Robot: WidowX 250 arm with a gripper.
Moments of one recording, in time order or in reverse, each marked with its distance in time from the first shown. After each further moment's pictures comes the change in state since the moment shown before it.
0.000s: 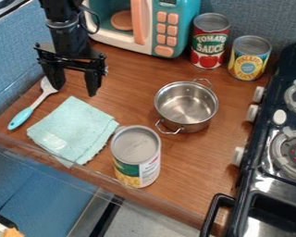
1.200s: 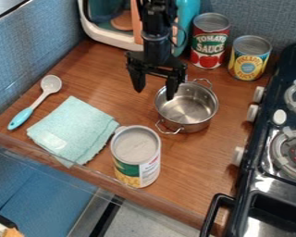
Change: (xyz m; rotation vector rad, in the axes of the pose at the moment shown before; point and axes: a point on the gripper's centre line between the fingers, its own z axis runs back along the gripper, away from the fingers) arm 0.068 -0.115 -0.050 -0.060 0.002 -0.156
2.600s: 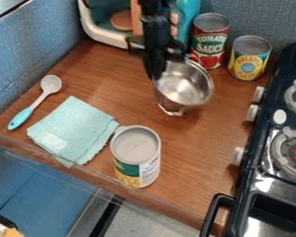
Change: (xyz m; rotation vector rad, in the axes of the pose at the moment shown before) arm 0.018 0.033 0.033 -0.024 -0.053 0.052
